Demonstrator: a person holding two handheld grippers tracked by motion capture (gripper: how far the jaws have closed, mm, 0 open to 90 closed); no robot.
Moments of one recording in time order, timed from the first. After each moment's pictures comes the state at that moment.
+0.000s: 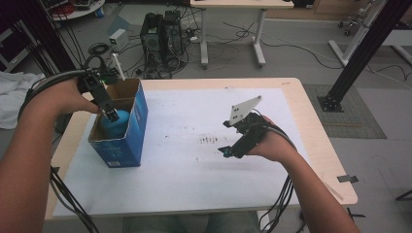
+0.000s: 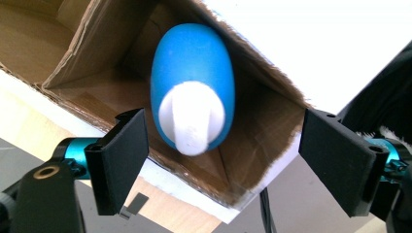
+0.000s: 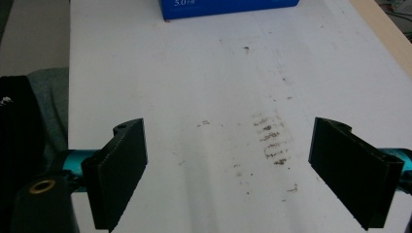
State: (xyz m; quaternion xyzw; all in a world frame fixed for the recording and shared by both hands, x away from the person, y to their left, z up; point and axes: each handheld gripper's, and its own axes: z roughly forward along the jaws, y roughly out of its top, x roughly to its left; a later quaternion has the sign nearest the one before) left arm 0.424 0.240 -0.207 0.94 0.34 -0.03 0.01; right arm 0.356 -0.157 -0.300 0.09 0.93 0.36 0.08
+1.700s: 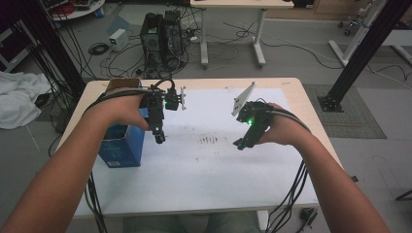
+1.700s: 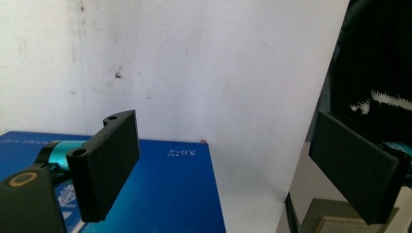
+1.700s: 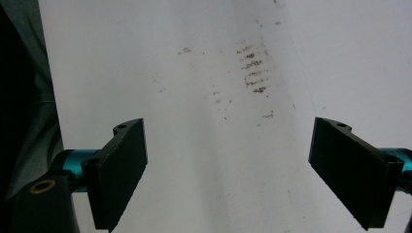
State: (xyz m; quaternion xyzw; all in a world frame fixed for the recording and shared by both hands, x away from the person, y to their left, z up) left arm 0.409 0.095 -0.253 0.99 0.08 -0.05 -0.02; right arm 0.383 -0.167 -0.279 0.09 0.97 0.22 0.06
